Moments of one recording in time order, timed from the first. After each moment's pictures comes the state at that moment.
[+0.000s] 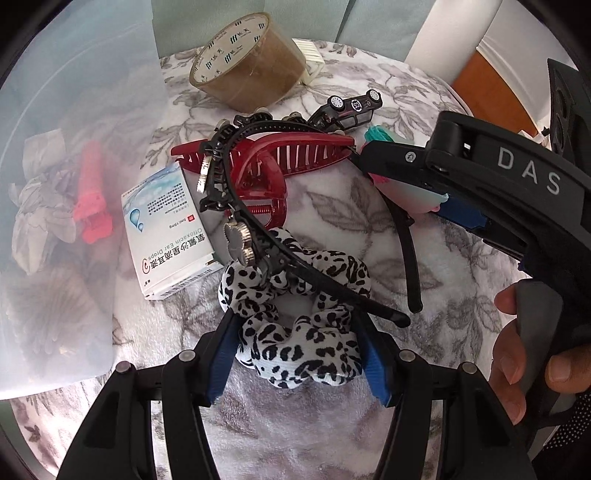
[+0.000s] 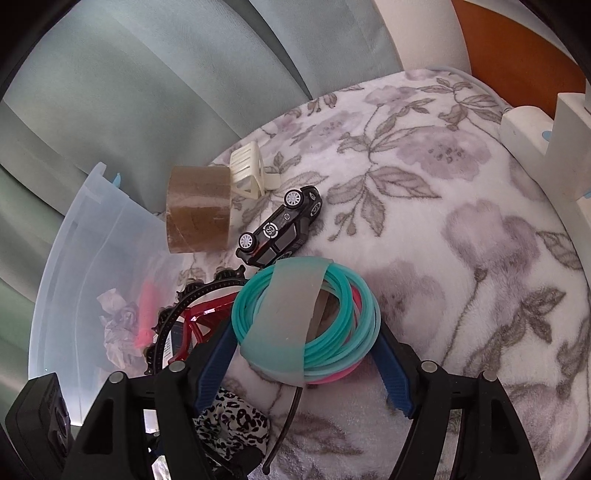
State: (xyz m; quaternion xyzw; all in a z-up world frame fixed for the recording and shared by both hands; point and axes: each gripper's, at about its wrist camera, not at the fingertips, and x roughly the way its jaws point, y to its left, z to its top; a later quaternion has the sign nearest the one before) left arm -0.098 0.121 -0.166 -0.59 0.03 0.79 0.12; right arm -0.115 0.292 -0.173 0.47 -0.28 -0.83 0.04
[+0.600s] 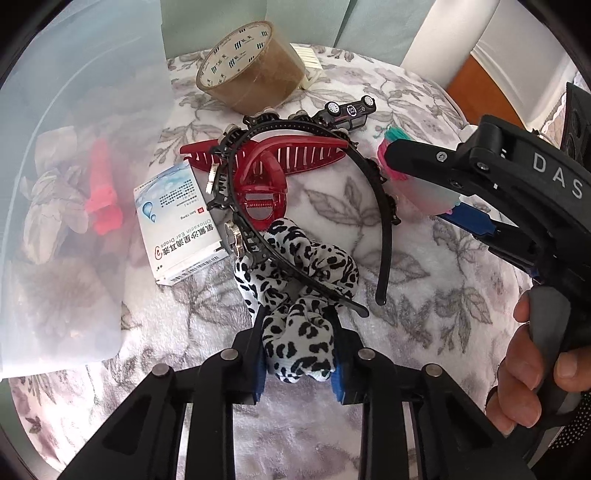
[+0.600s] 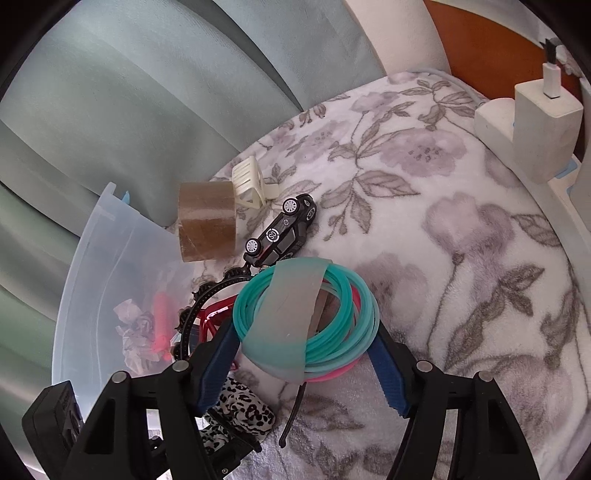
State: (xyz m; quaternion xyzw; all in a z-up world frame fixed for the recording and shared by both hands) left arm -0.085 0.115 -0.152 -0.60 0.02 0.79 0.12; right arm -0.096 0.302 -0.159 0.46 -0.32 -0.83 0.03
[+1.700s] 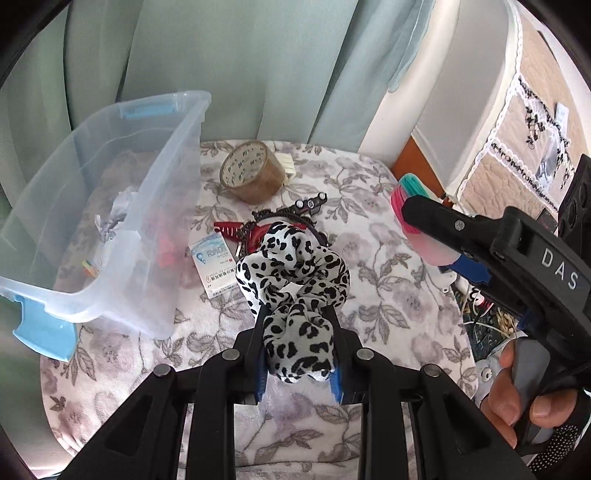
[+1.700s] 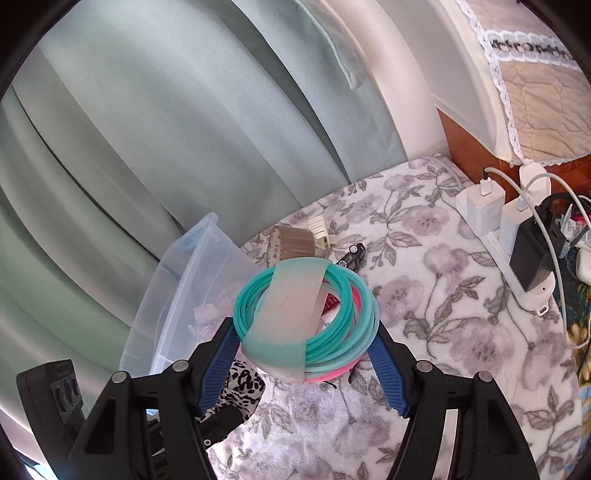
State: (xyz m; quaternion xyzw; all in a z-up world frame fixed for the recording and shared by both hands) left arm -0.017 0.079 -0.033 -0.48 -0.02 0.86 0.16; right arm -0.002 0.272 -0.036 0.36 -0.29 -0.89 0.04
